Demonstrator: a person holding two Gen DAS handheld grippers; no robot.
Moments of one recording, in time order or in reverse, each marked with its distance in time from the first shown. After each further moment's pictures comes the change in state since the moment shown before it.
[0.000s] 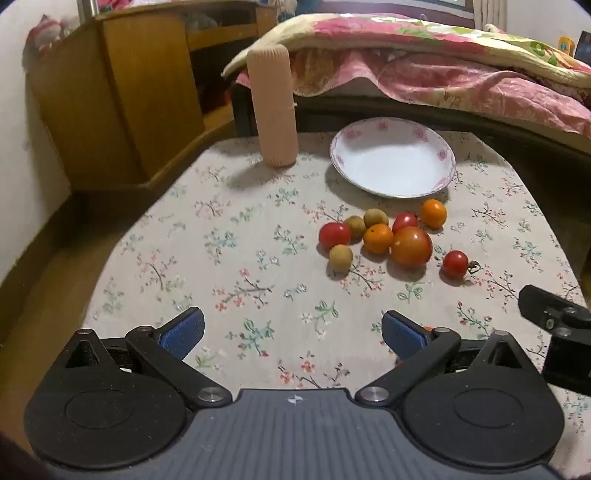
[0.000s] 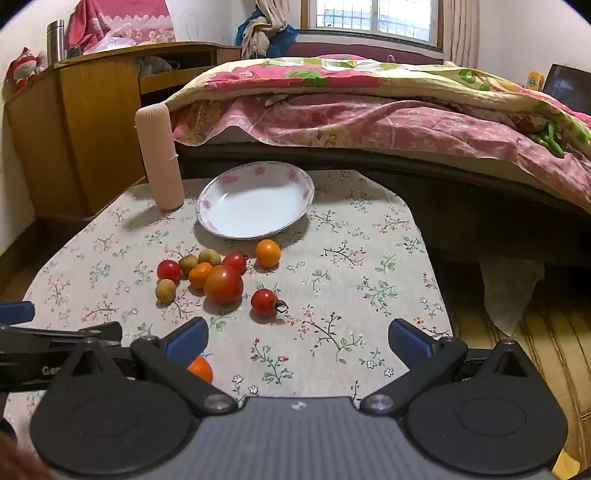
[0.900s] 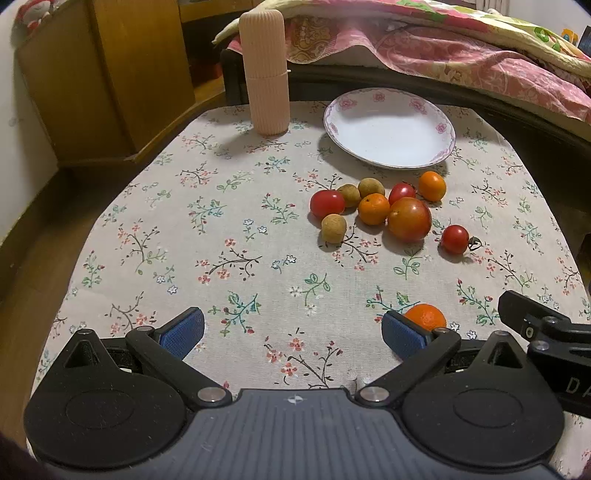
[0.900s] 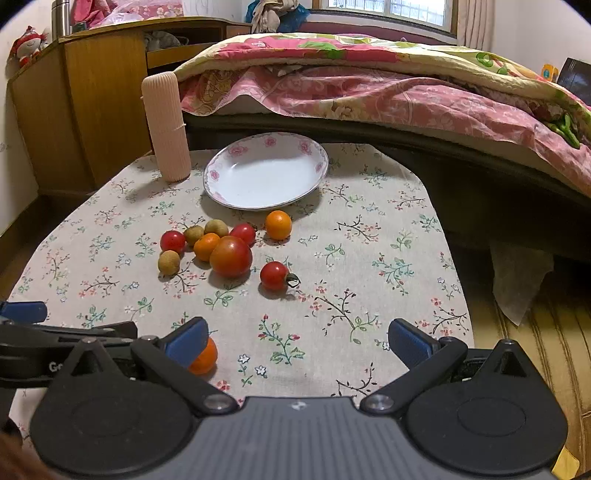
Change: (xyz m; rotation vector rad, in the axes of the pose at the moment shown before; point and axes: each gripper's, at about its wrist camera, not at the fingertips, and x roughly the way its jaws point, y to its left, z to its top) left arm 0.031 -0.002 0.006 -0.019 0.182 -0.006; right arm 0.020 0.007 -0.012 -0.023 0.058 0.024
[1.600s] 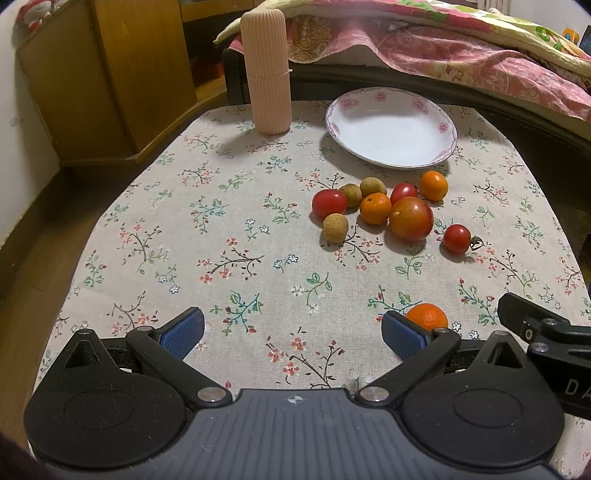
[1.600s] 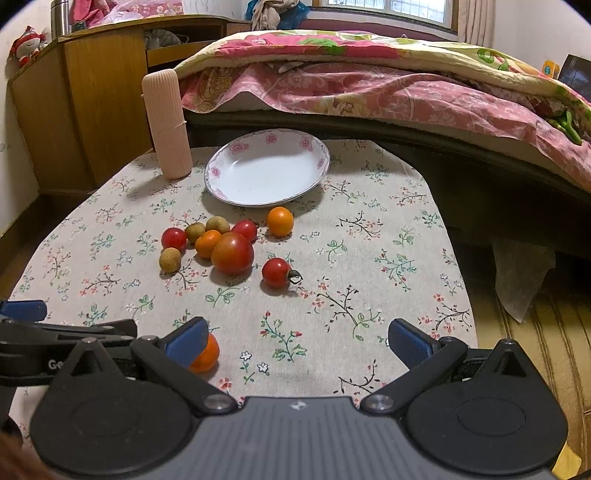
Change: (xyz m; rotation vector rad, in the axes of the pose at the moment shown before) left arm 0.000 0.001 -0.001 0.002 -0.002 0.004; right arm 0.001 0.001 -0.001 0.005 0.008 0.002
